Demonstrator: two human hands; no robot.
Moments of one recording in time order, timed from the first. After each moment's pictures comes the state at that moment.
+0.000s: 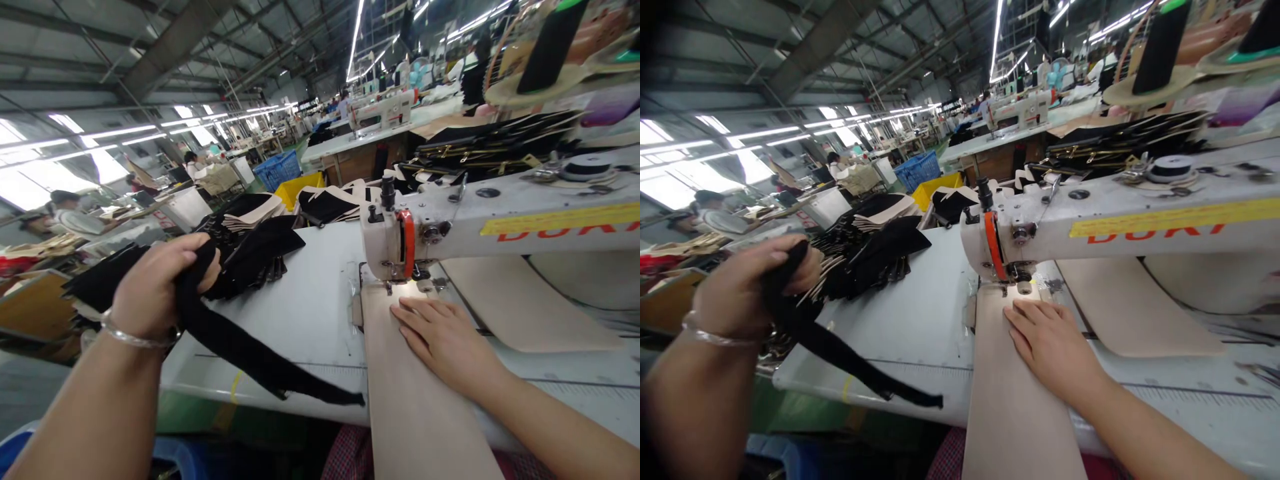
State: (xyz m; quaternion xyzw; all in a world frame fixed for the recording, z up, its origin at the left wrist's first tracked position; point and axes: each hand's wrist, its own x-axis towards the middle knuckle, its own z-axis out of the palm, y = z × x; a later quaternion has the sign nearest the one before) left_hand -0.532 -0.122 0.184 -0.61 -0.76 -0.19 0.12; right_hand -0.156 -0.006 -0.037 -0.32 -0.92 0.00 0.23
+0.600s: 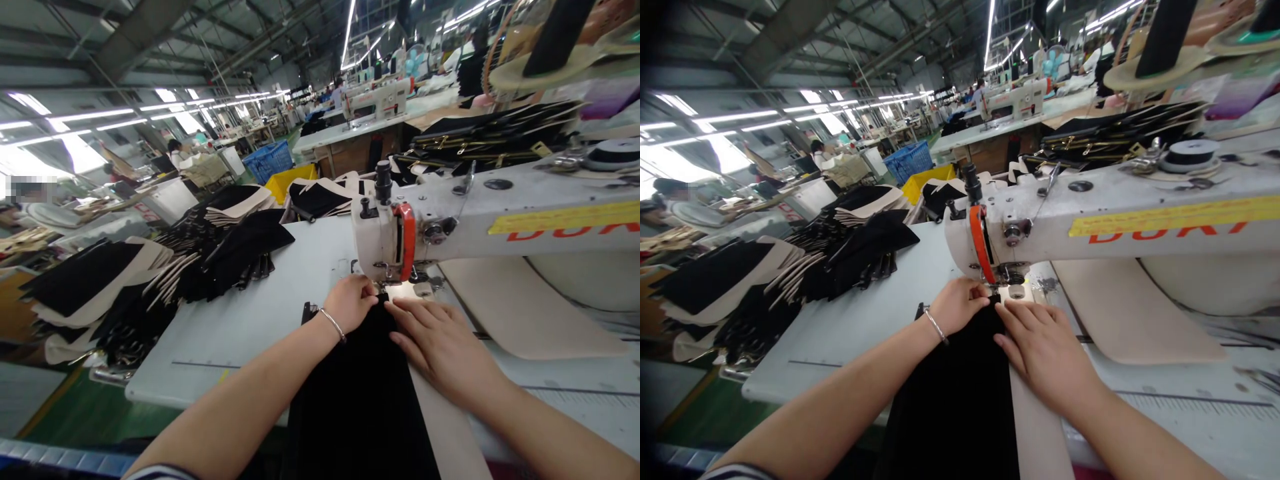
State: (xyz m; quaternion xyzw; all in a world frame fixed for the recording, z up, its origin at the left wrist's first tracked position) left_hand -0.367 0.002 0.001 -0.72 -0.63 -0.22 -0.19; right_hand -0.157 -0.011 -0.027 -0.33 -0.92 0.01 0.20
